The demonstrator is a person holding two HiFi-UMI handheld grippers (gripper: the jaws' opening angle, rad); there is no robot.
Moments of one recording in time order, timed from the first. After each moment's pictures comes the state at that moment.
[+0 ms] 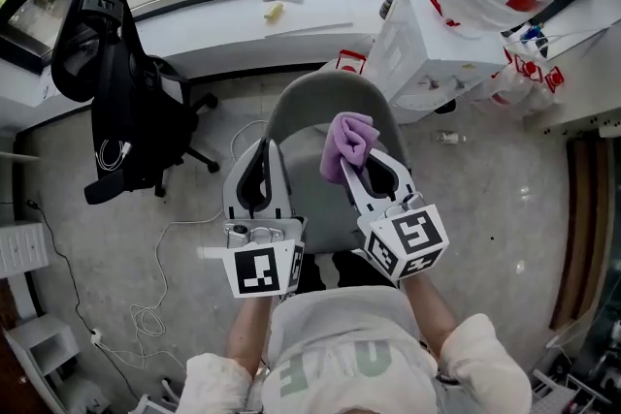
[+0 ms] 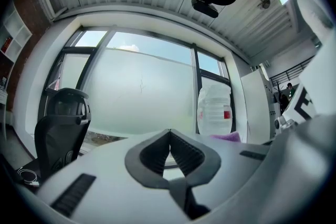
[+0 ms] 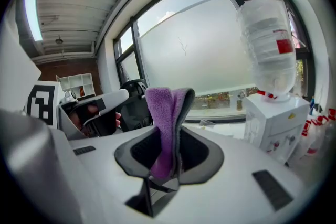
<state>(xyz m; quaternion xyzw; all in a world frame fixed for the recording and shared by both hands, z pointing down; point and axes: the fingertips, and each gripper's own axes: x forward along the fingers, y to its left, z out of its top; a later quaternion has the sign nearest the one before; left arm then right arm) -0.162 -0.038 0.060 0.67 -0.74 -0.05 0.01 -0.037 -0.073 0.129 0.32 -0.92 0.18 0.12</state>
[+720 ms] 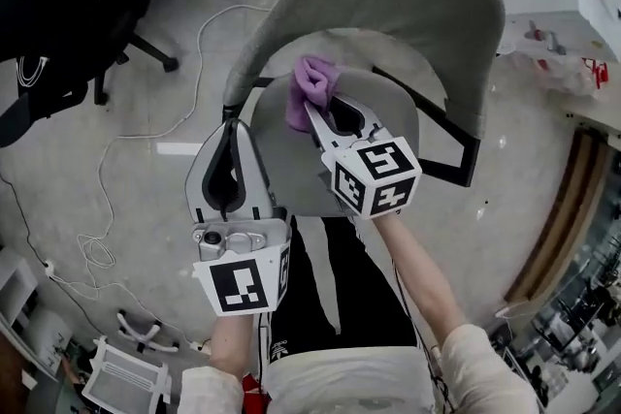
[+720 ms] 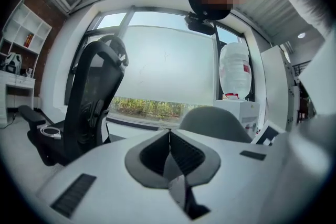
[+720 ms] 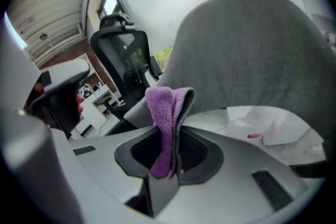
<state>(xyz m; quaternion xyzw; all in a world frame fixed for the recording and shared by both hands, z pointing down) -0.218 0.017 0.335 0.60 -0.80 -0.01 0.10 -0.124 -0.044 0.486 0.24 -0.89 0.30 0.27</state>
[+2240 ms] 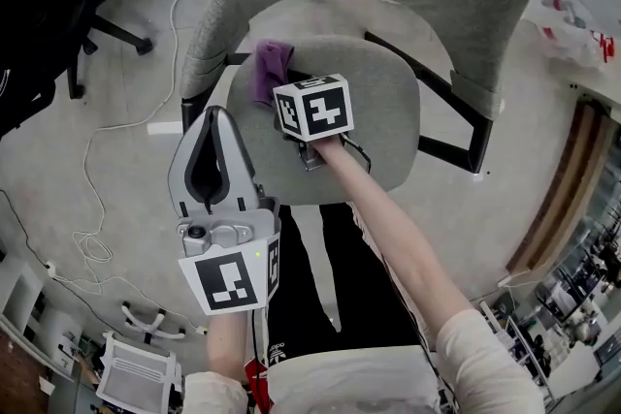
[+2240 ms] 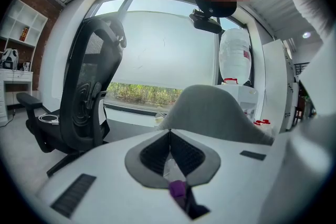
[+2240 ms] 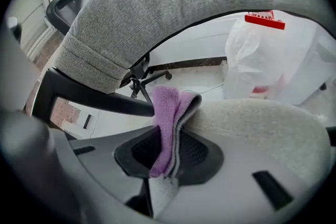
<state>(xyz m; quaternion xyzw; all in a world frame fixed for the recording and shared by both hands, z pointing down) -0.207 0.012 0.407 0.60 -0.78 0.03 0.16 -0.135 -0.017 0.662 0.21 -0.78 0.40 0.43</state>
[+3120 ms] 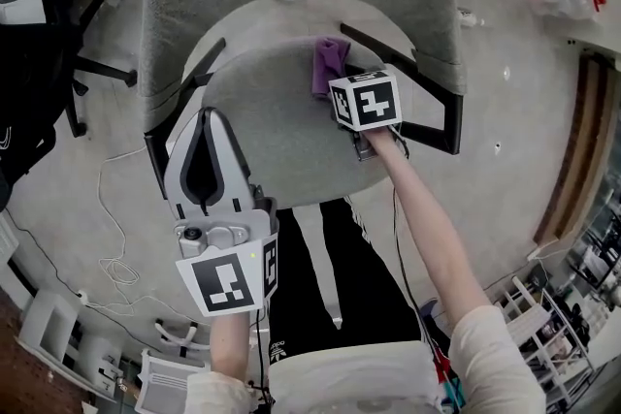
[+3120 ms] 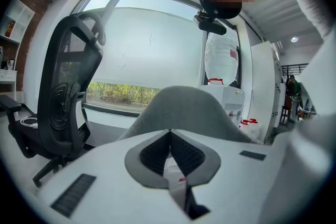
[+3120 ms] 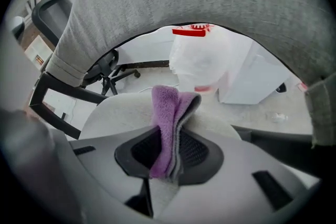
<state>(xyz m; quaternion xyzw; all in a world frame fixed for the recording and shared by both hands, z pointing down) -0.147 -0.036 0.390 0.65 -0.74 0.03 0.15 0.041 -0.093 0.663 0.32 -0.74 0.35 0.48</state>
